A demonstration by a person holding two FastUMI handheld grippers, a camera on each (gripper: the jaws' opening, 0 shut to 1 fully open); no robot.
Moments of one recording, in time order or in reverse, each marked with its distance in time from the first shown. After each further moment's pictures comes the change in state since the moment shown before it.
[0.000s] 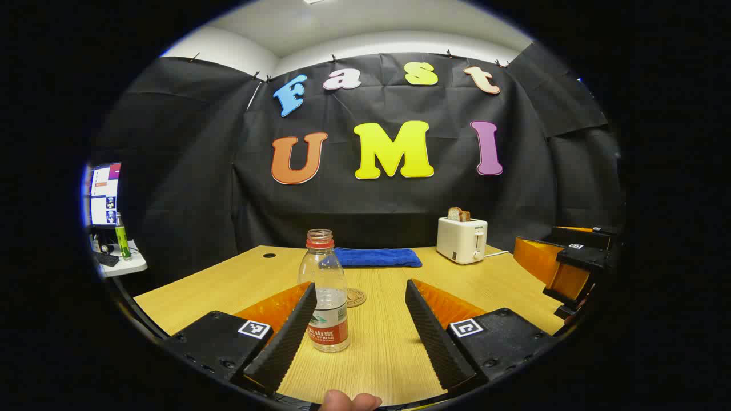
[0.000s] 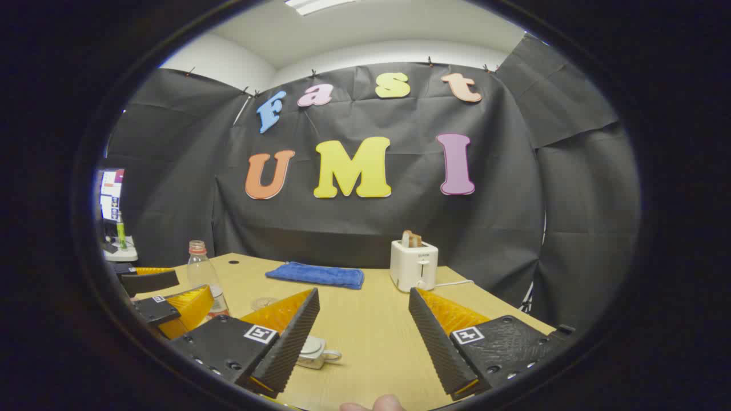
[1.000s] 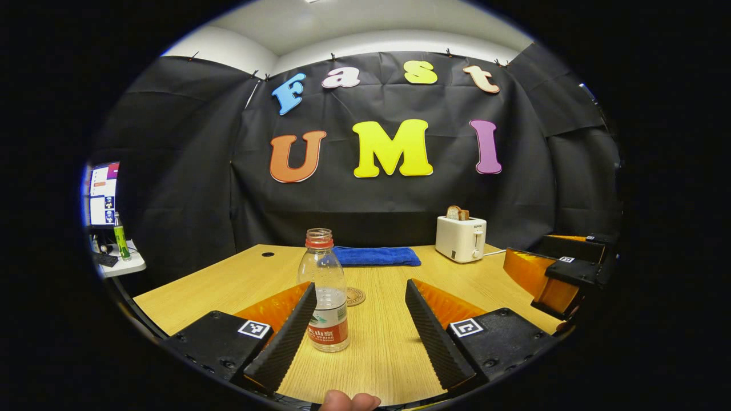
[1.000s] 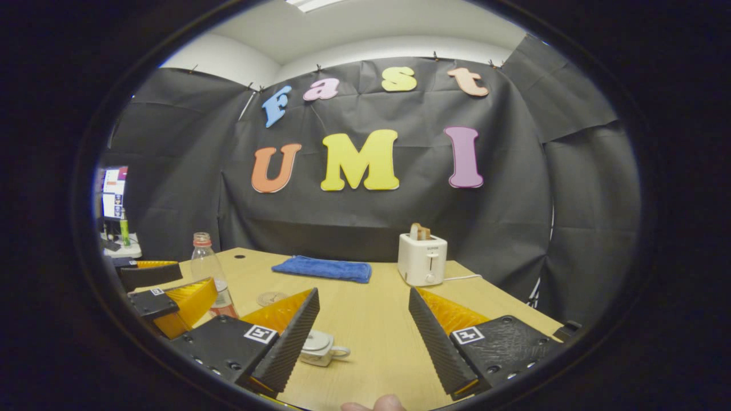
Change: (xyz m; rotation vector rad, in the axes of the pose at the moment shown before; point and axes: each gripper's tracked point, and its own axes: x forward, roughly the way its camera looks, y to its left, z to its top) left arm 0.001 0.000 0.001 -0.005 0.004 -0.005; right arm 0.007 0.014 -0.014 -0.005 0.032 0.035
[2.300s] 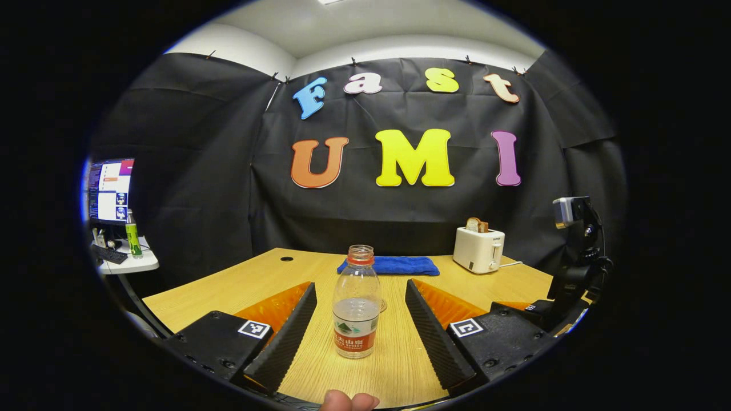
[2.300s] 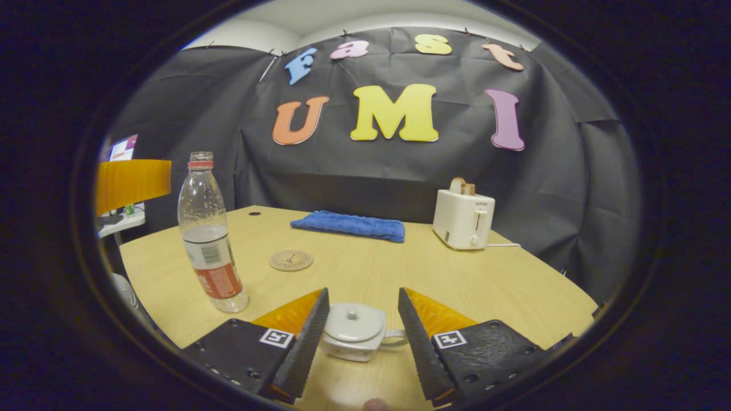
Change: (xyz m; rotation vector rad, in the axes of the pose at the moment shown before) left arm -0.002 0.040 0.015 -0.038 -0.020 0.079; right arm 0.061 0.069 -0.093 -0.063 0.193 0.102
